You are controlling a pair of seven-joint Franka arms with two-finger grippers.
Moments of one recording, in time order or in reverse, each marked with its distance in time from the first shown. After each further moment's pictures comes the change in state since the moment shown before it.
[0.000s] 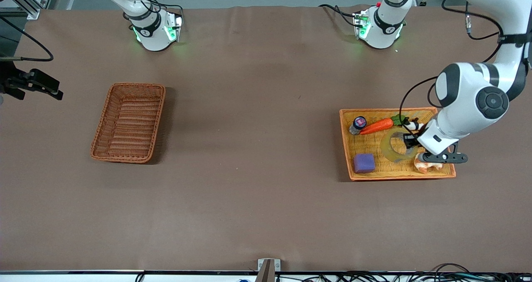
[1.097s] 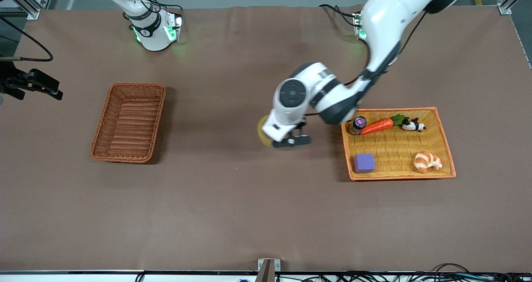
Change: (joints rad) left arm -0.334 0.549 -0.464 0.520 0.286 -0.106 -0.941; right arm 0.000 0.000 -0.001 0.000 0.000 0.000 0.000
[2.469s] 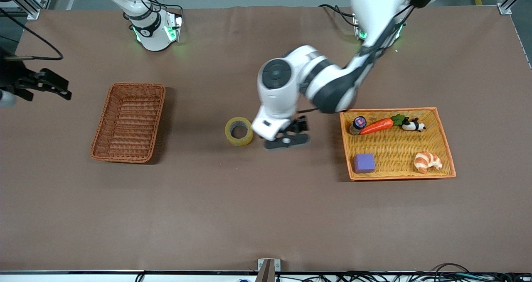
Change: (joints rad) left arm -0.073 -0.164 0.215 0.162 0.016 -0.191 0.073; right arm 0.040 0.008 0.037 -0.004 0.006 0.022 0.002
